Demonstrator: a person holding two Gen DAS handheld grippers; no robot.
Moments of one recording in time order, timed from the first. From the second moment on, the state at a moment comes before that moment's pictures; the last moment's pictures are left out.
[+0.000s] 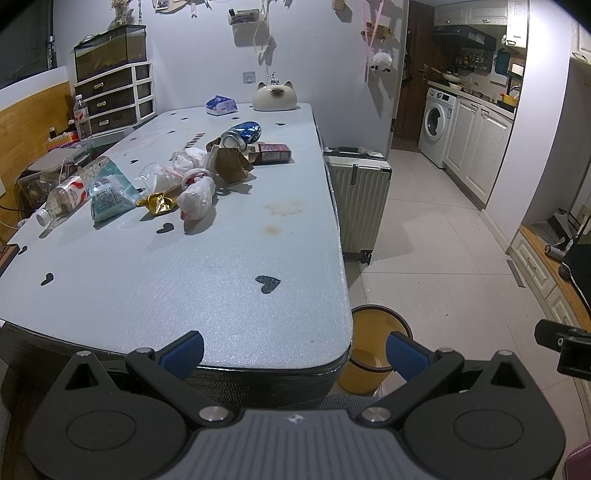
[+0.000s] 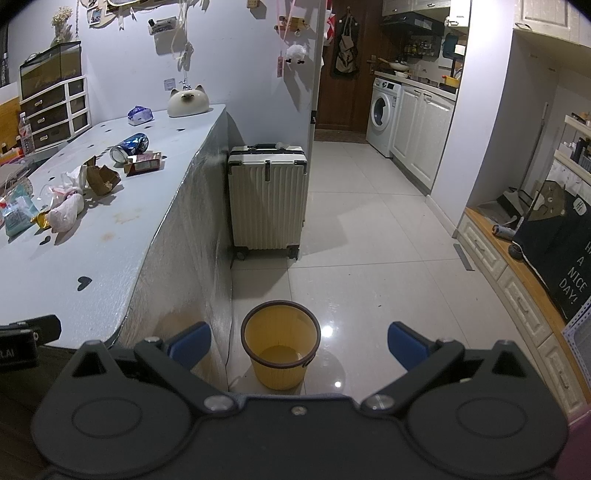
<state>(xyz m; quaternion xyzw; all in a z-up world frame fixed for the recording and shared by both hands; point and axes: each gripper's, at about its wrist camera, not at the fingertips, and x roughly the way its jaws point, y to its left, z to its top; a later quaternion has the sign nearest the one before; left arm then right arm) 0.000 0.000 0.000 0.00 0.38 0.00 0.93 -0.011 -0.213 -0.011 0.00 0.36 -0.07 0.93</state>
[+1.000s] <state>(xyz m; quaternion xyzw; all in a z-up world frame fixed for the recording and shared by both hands) 0.050 0.048 -0.024 -0.04 0.31 0.07 0.95 0.061 -0.190 -0.046 0.00 0.31 0.00 0.95</state>
